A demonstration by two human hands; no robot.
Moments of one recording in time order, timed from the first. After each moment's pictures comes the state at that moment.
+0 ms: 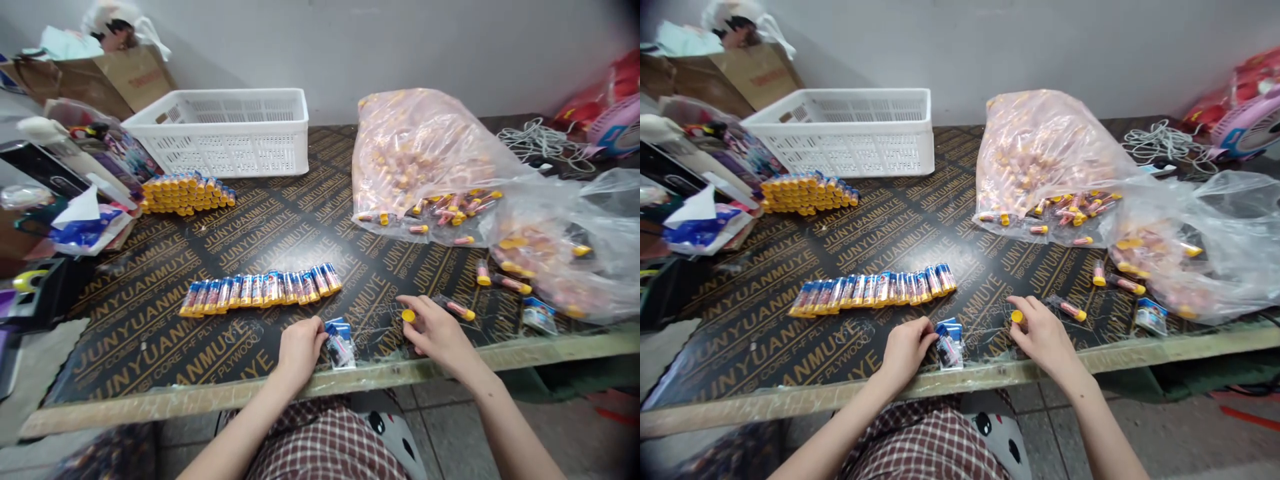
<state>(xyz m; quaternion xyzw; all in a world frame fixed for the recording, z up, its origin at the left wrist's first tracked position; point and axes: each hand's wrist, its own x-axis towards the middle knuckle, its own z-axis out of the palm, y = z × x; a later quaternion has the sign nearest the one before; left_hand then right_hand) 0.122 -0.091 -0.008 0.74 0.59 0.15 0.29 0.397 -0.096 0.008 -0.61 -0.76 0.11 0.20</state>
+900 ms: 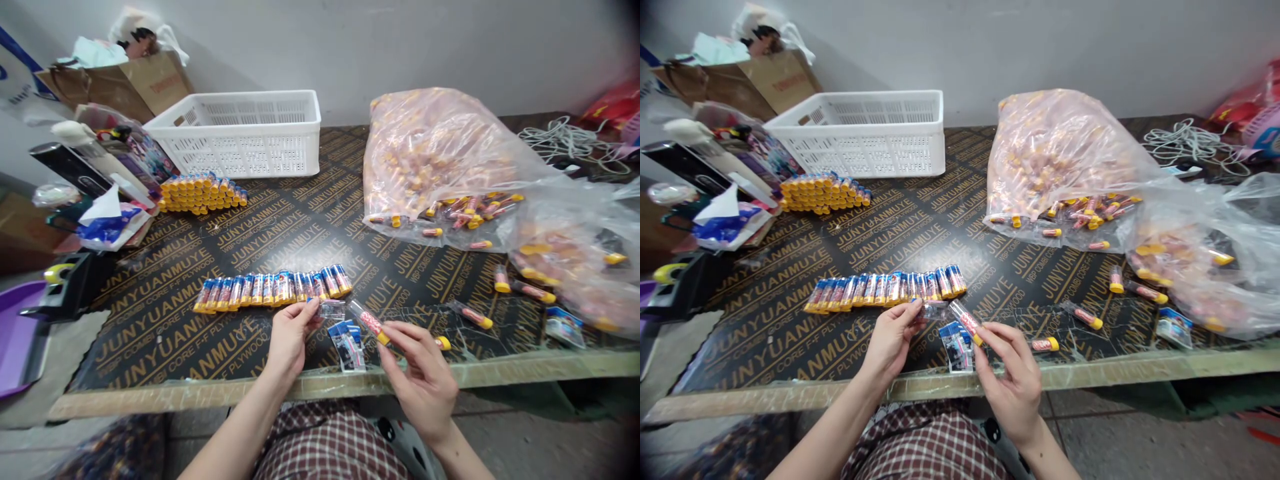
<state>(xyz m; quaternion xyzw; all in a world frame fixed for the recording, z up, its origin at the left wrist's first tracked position) 0.117 -0.074 0.026 0.17 0.53 0.53 0.65 0.299 -0.139 0.021 -0.51 -0.66 0.16 0.53</state>
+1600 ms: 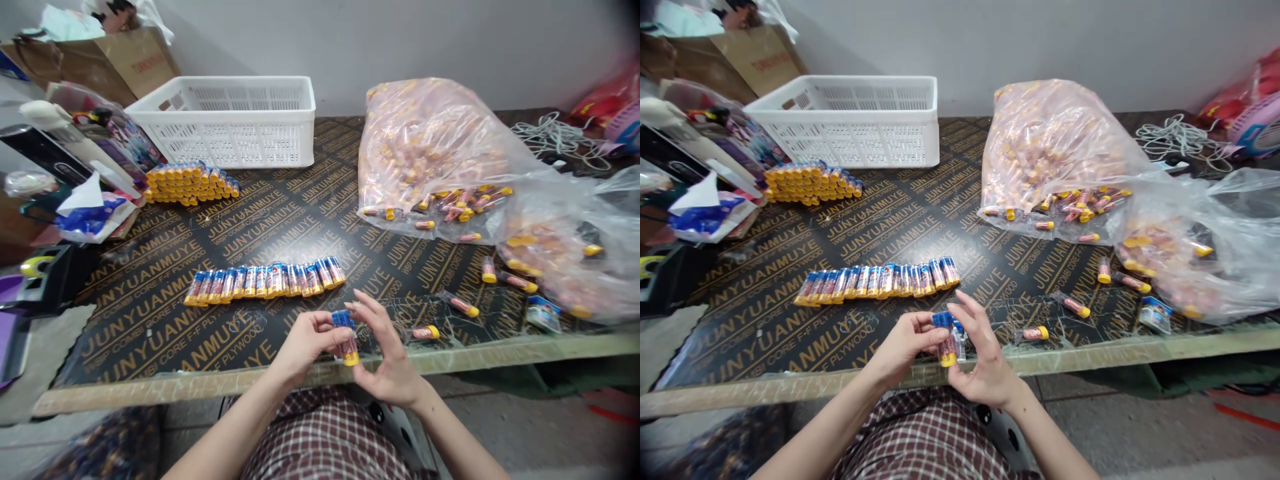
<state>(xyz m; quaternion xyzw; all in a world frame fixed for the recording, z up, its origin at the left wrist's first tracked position) 0.129 -0.095 0.030 0.30 0.43 0.33 0.79 0.296 -0.125 0.019 -0.41 -0.76 0.29 0.42</state>
